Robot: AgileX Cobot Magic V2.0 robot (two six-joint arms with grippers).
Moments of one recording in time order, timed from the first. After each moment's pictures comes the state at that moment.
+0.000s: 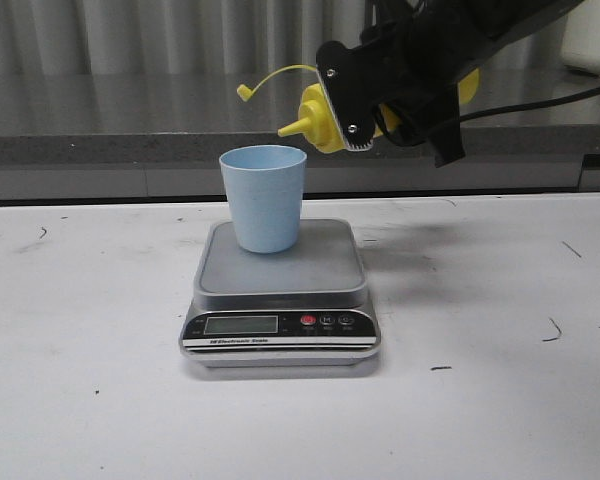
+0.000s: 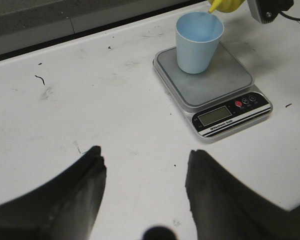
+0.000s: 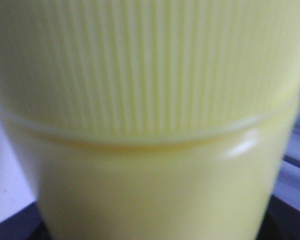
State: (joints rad) left arm -0.46 0.58 -0.71 0.11 0.77 -0.09; right arm 0.44 1.89 -1.29 -1.77 0.26 0.14
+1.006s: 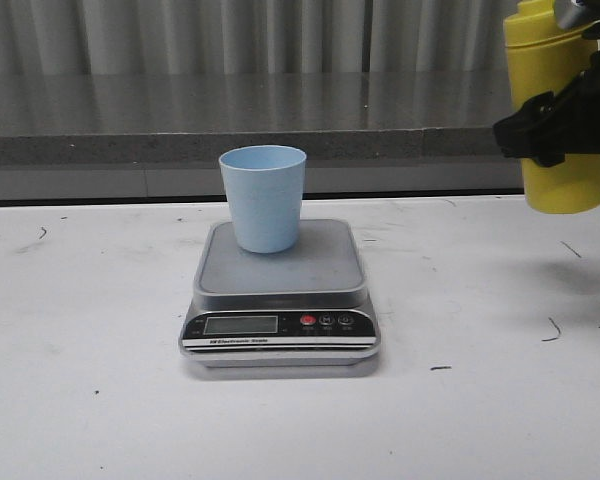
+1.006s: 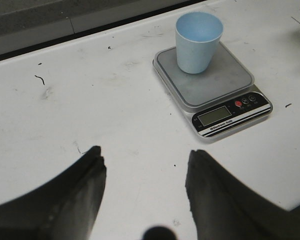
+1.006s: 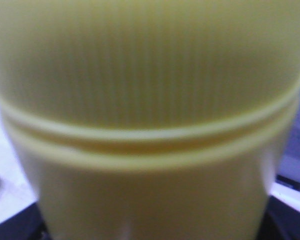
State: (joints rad) left arm -0.46 0.58 -0.71 0.11 0.77 -0.09; right arm 0.02 1.68 -0.68 -0.34 -0.77 0.03
